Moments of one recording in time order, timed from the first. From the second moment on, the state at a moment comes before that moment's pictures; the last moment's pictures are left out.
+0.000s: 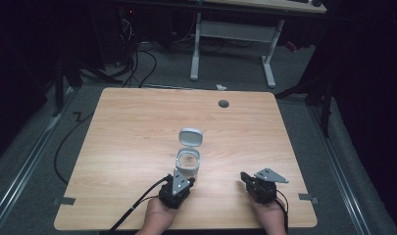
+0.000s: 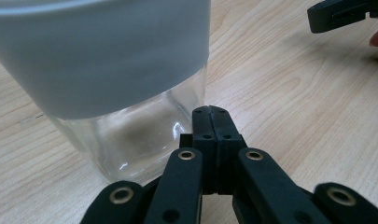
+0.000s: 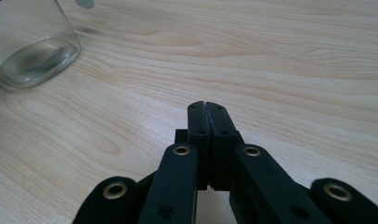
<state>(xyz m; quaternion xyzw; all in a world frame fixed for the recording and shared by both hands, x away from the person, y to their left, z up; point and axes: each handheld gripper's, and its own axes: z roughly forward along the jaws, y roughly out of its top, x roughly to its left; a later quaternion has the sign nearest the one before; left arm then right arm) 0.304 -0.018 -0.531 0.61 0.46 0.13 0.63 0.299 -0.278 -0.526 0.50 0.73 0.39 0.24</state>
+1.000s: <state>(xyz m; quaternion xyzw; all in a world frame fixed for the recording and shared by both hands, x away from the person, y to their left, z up) 0.326 0.041 -0.530 0.57 0.51 0.17 0.62 0.307 -0.253 -0.519 0.48 0.74 0.40 0.23</state>
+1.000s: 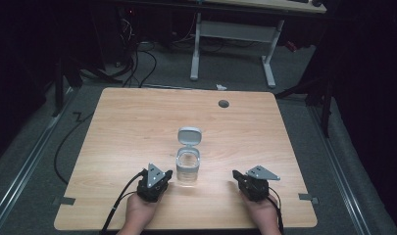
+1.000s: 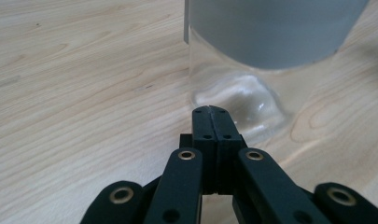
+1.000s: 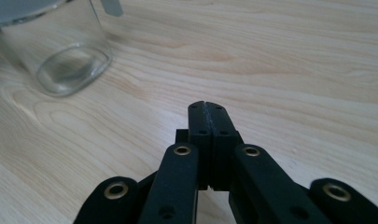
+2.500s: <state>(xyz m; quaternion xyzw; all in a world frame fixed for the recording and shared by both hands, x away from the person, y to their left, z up) 0.302 -0.006 -0.529 0.61 0.47 0.11 0.63 0.409 -0.162 -0.464 0.45 0.73 0.46 0.24</state>
